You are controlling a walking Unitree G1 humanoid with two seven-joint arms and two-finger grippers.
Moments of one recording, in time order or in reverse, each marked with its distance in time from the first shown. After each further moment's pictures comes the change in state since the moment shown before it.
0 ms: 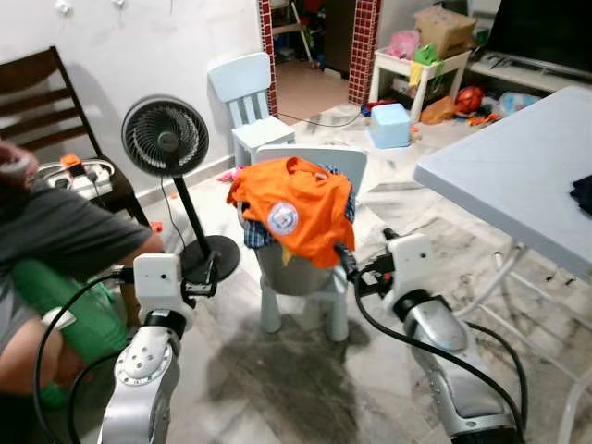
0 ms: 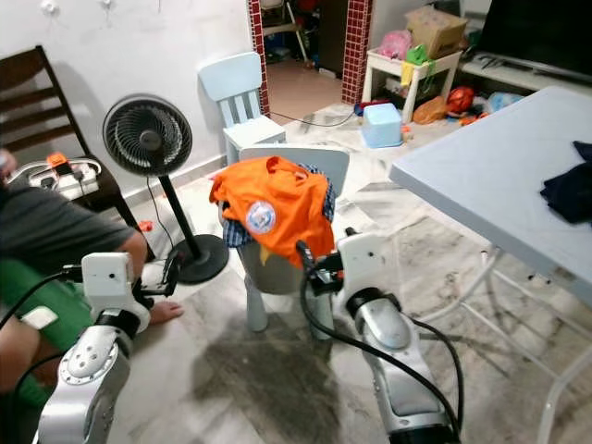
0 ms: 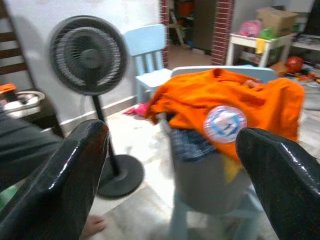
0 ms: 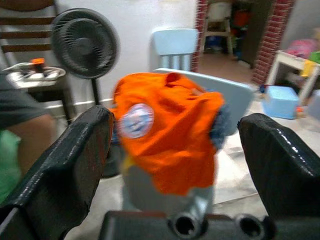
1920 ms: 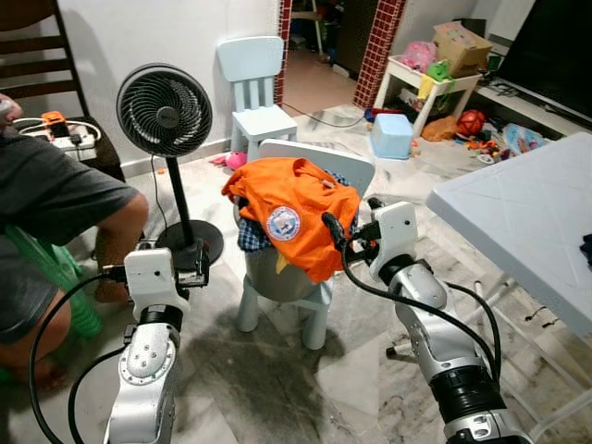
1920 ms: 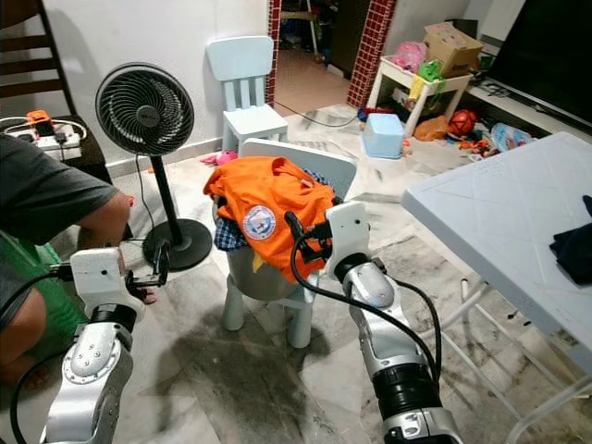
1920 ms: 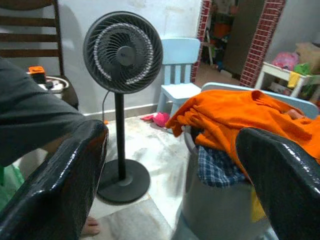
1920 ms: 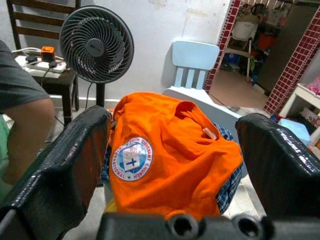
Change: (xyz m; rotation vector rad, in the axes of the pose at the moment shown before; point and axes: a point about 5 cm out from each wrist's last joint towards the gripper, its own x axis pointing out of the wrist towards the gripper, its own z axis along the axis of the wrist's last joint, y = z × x) left arm 0.001 0.005 0.004 0.018 -0.093 0.101; right arm 0.045 0.001 0.010 -0.015 -0.074 0.077
